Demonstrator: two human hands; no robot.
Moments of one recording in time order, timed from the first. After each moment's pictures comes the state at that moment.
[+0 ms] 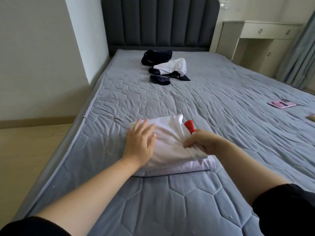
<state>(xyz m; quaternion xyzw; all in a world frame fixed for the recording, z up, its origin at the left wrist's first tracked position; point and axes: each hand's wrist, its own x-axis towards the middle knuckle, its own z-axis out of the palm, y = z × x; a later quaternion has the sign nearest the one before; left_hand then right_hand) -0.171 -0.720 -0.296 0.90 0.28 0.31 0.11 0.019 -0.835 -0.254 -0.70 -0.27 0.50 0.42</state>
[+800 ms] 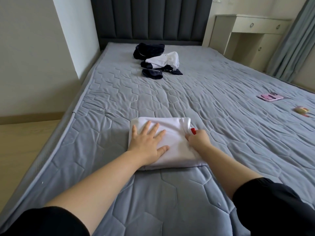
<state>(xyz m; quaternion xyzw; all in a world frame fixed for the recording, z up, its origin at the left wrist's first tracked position) -0.139 -0.737 -0.310 0.96 0.27 -0.01 -0.06 0.031 -0.844 -0.306 -0.87 -0.20 0.21 0.39</state>
